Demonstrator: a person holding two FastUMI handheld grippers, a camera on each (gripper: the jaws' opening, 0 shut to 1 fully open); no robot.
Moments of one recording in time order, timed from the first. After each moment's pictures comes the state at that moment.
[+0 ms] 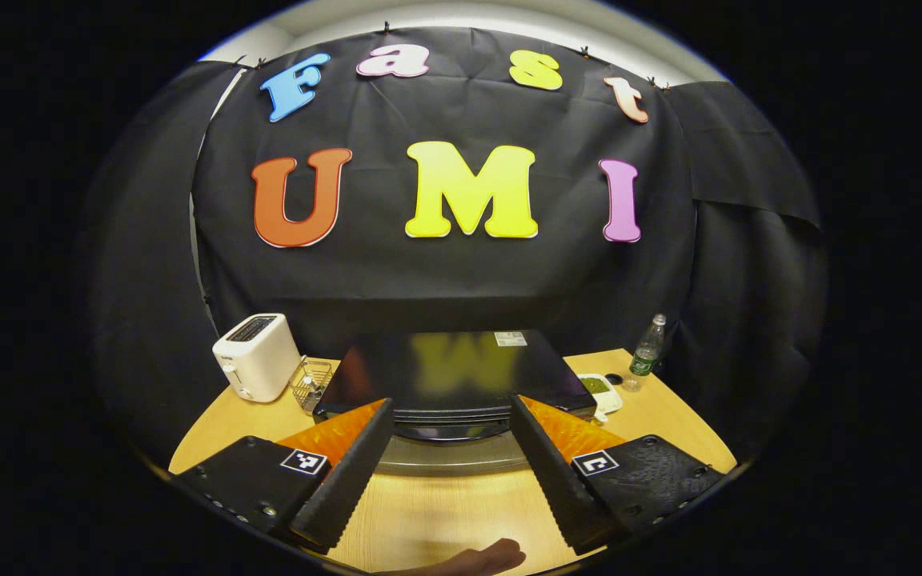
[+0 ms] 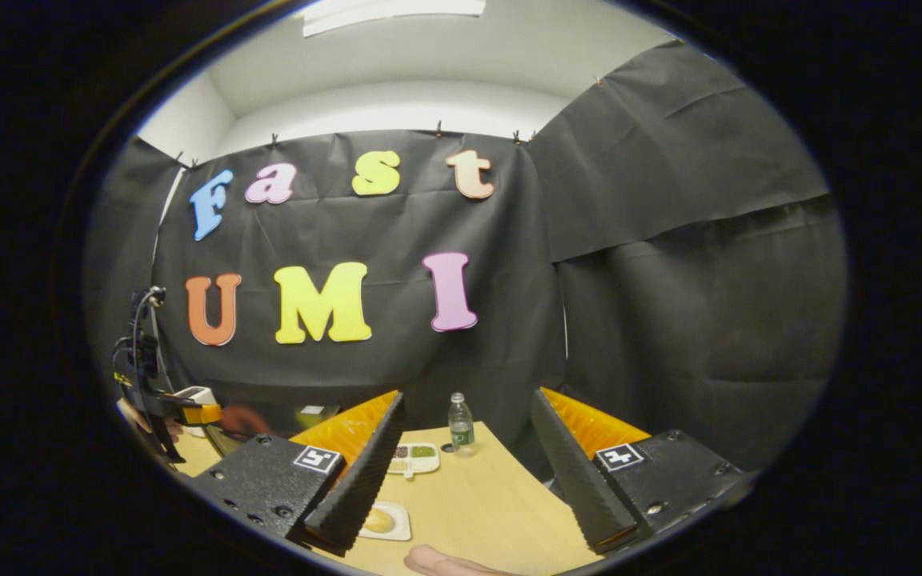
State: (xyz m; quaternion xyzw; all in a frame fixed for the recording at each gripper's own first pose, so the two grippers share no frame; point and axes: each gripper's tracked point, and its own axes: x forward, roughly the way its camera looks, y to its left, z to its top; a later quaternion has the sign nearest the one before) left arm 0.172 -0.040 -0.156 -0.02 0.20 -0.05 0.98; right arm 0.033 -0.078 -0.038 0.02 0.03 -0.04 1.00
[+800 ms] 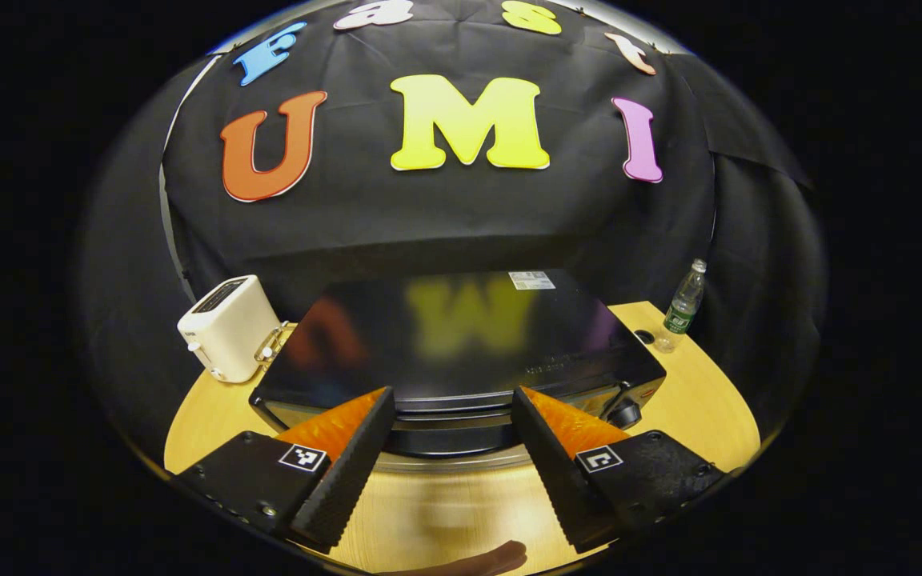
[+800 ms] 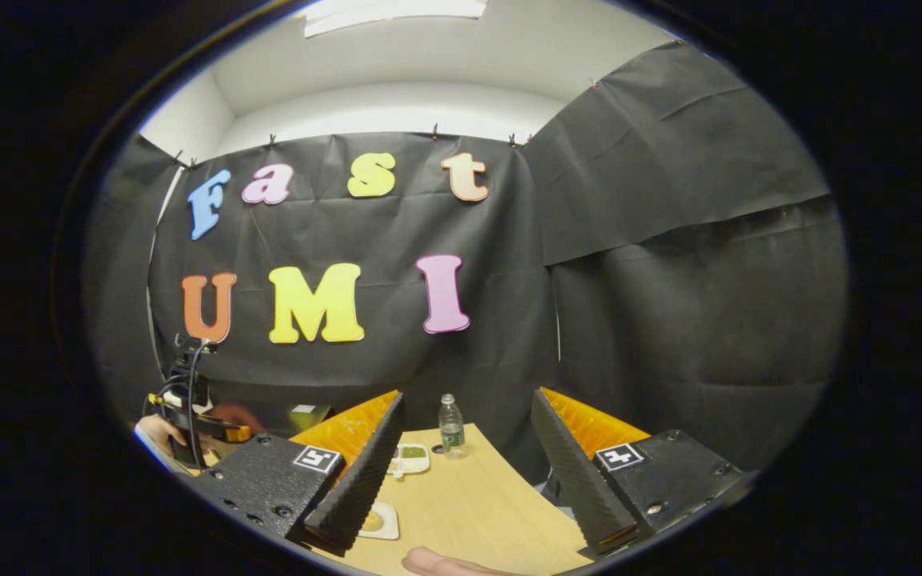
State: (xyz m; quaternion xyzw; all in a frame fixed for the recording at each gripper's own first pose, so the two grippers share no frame) left arm 0.214 -0.048 -0.232 0.01 0.27 -0.05 0.96; right arm 0.022 -0.083 -0.033 0.02 0.02 -0.04 1.00
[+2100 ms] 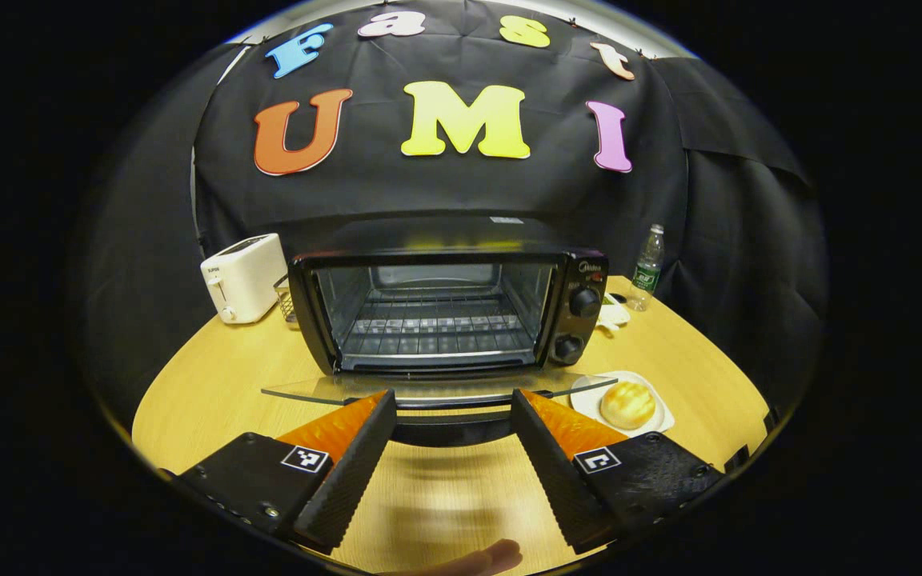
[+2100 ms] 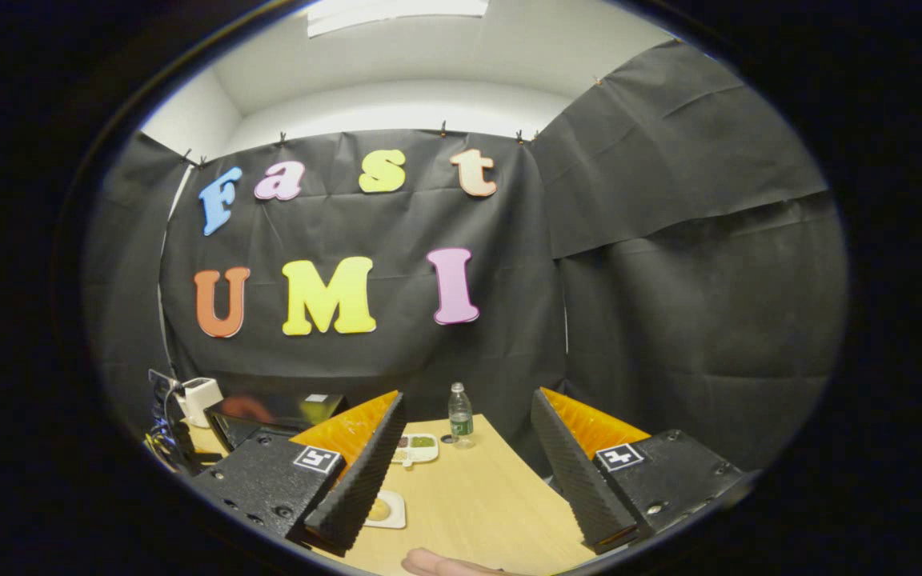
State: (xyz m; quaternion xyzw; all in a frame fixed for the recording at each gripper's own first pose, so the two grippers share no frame) left arm 0.078 -0.049 -0.298 0.00 0.26 -0.06 0.96; right arm 0.002 -0.077 -0.052 0.02 0.03 -0.02 1.00
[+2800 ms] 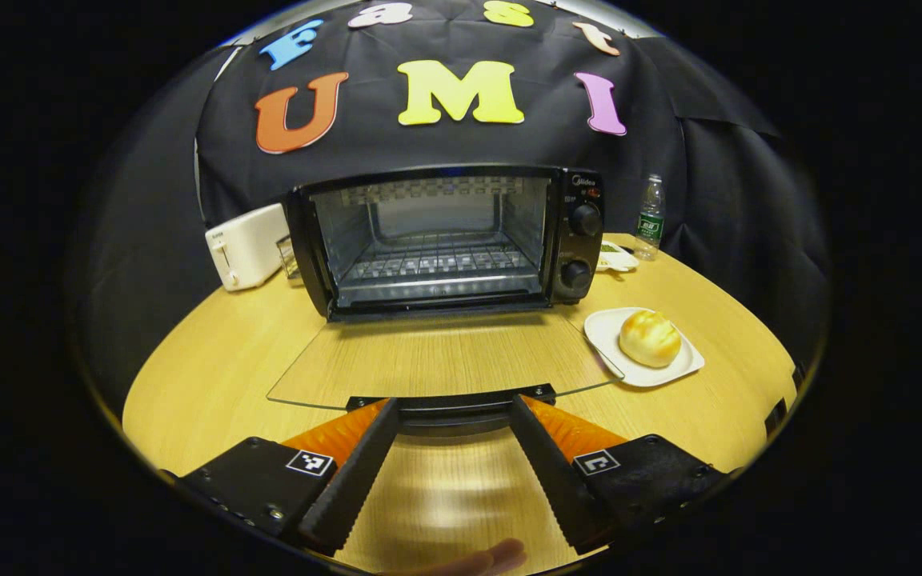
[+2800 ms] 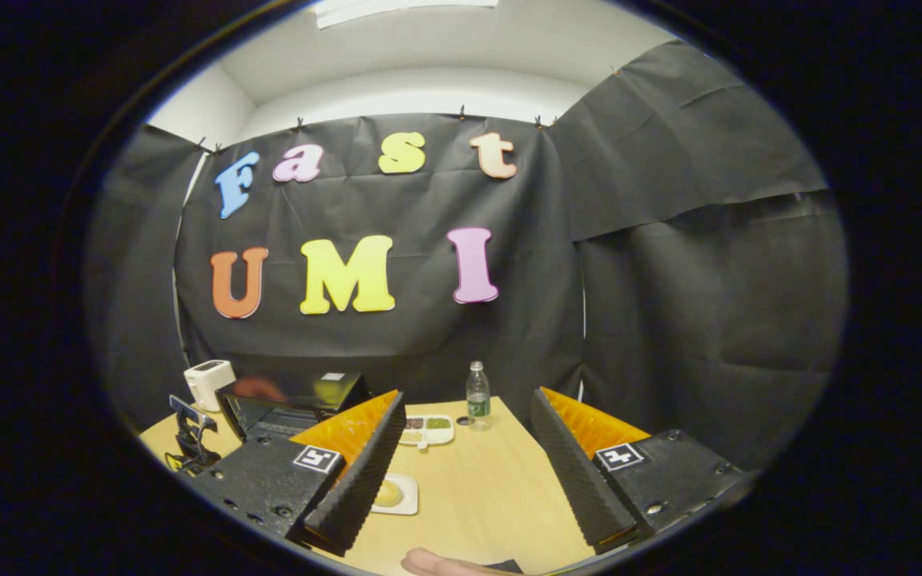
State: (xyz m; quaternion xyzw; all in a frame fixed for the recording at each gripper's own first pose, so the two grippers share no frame) left arm 0.044 -0.050 -0.371 0.00 0.31 -0.05 0.95; right arm -0.005 -0.052 -0.080 0.01 0.06 0.01 1.00
